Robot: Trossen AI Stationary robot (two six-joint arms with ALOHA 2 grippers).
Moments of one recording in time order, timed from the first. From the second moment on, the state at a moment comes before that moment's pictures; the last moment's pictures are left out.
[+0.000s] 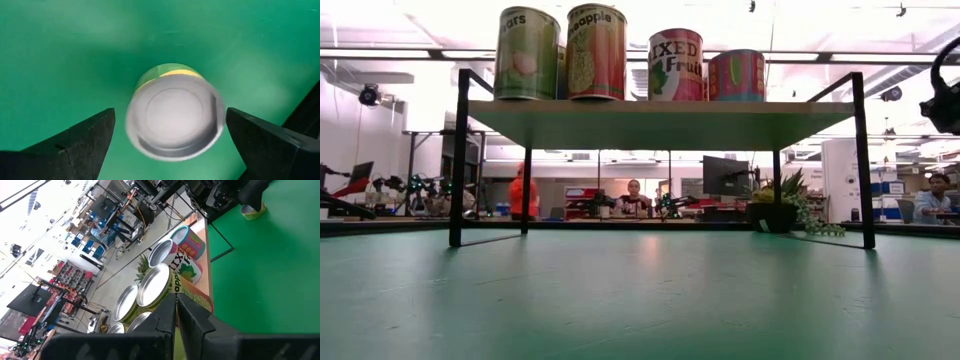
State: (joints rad) left arm -0.83 1.30 1.07 -0.52 -1.22 0.07; right arm 0.68 1.36 0.75 -0.92 -0.09 1.83
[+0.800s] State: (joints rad) left arm -0.83 1.30 1.07 -0.52 -1.22 0.07; right arm 0.68 1.34 0.76 -0.88 -0.11 1.83
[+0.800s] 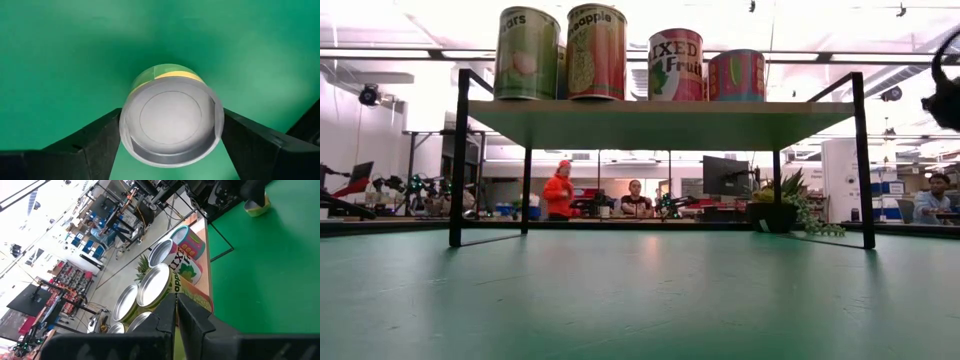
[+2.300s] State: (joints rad) left arm -0.83 1.30 1.10 -0.51 -1.22 0.06; right arm 0.28 1.49 1.54 -1.39 0.27 0.92
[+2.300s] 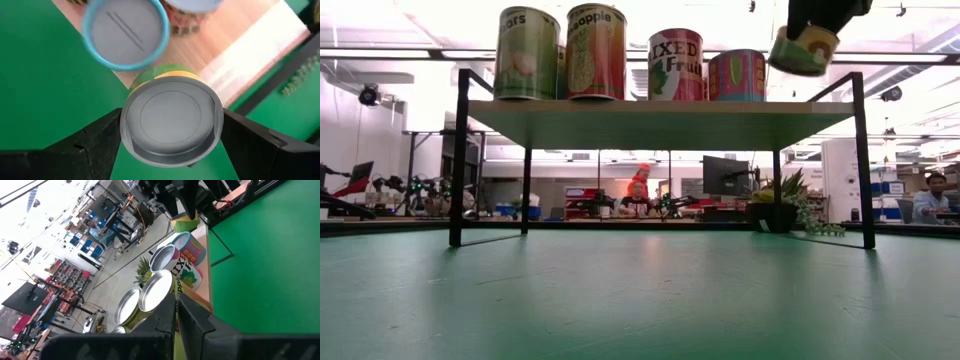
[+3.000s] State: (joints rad) left arm -0.83 1.30 1.10 -0.51 -1.22 0.06; right arm 0.26 1.59 1.54 -1.43 0.27 0.90
